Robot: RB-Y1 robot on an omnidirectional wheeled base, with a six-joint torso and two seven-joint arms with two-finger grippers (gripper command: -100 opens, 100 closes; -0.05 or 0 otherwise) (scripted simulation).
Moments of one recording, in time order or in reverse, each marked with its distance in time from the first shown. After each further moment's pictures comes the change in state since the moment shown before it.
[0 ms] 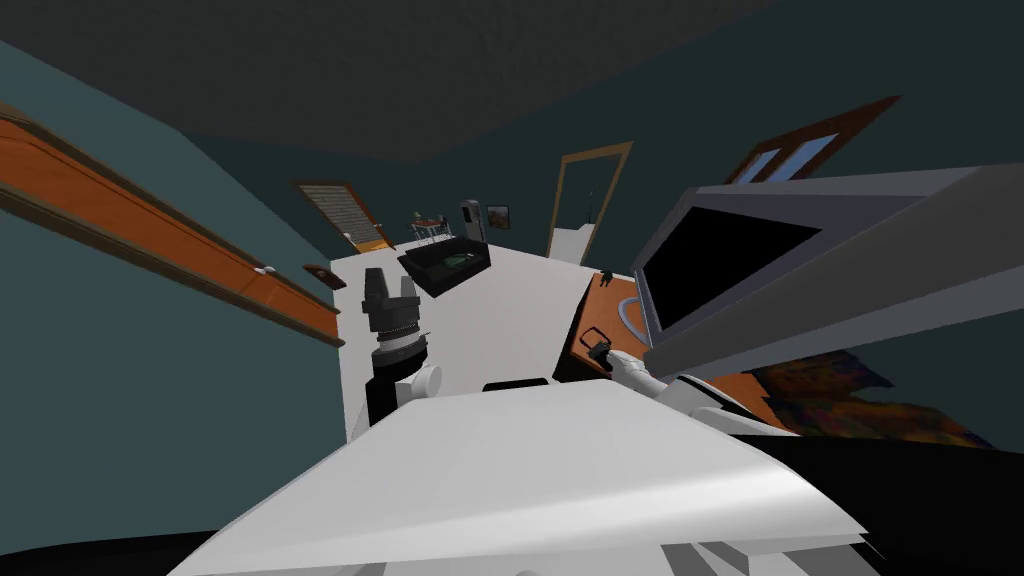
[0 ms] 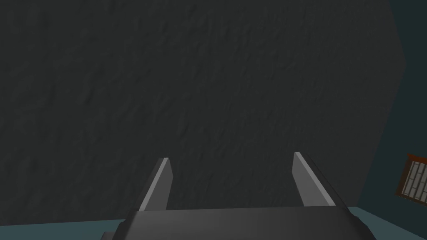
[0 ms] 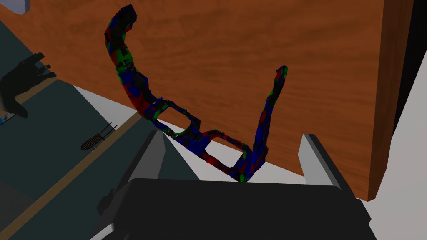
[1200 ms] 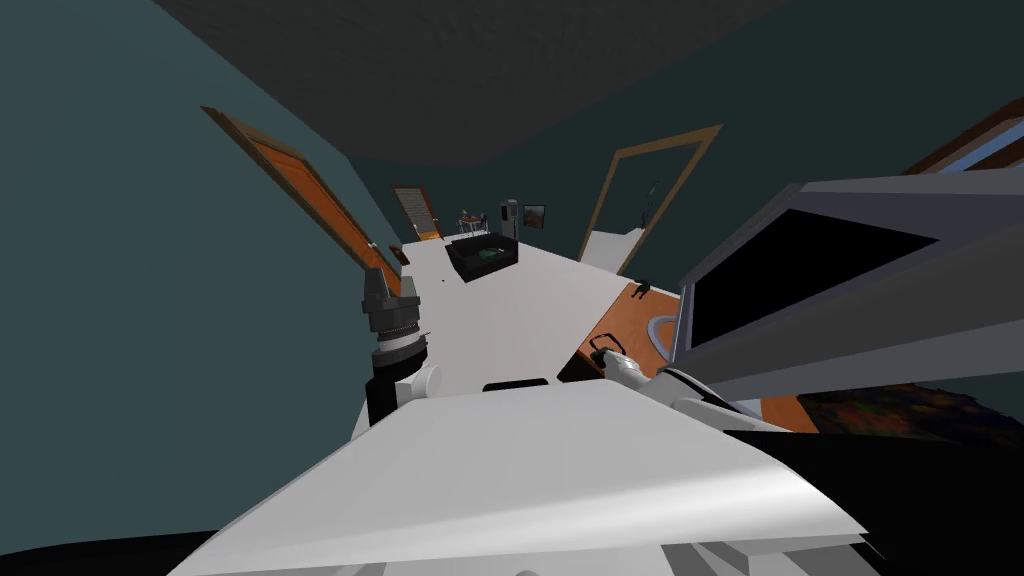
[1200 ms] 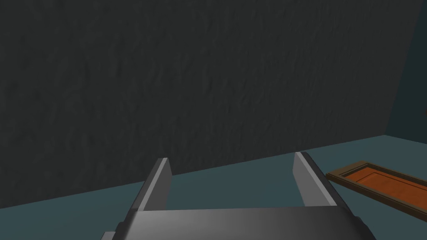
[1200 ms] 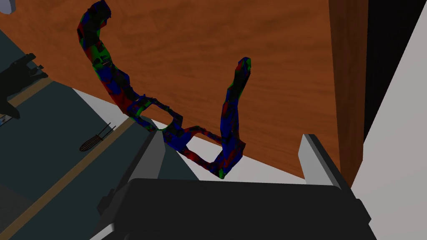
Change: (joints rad) left arm 0.000 0.000 0.000 0.000 0.000 0.000 0.000; right arm -0.059 0.073 -0.067 0.137 -0.080 0.131 -0.053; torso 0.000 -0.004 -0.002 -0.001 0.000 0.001
